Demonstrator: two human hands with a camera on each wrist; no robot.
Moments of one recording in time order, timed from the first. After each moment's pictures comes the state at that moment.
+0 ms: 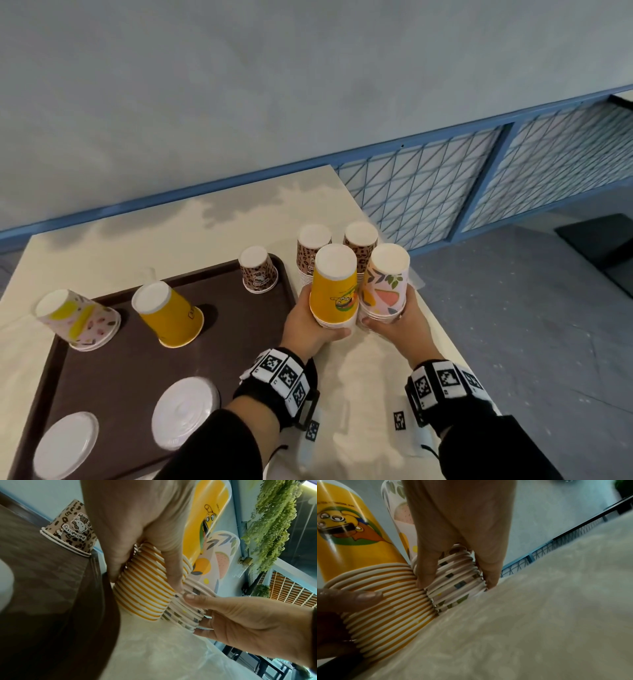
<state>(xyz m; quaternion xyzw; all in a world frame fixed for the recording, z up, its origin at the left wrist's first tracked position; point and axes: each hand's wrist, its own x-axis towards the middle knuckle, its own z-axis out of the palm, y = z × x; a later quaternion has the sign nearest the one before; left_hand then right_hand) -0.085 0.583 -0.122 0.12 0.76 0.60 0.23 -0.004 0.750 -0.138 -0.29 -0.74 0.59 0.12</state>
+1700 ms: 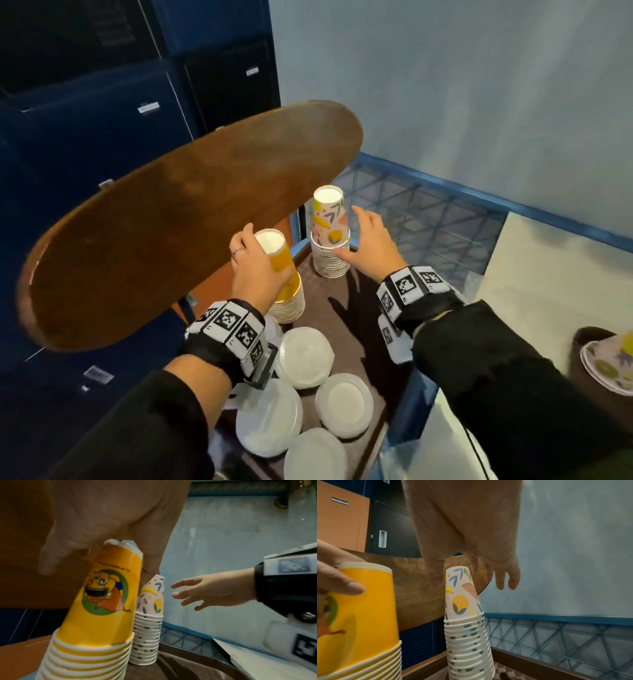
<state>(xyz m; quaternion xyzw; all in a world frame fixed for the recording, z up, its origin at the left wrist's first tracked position) -0.067 -0.207 -0.020 -0.36 0.85 0.35 -0.15 -0.206 -0.075 -0.036 0.29 -0.91 0.31 -0.07</state>
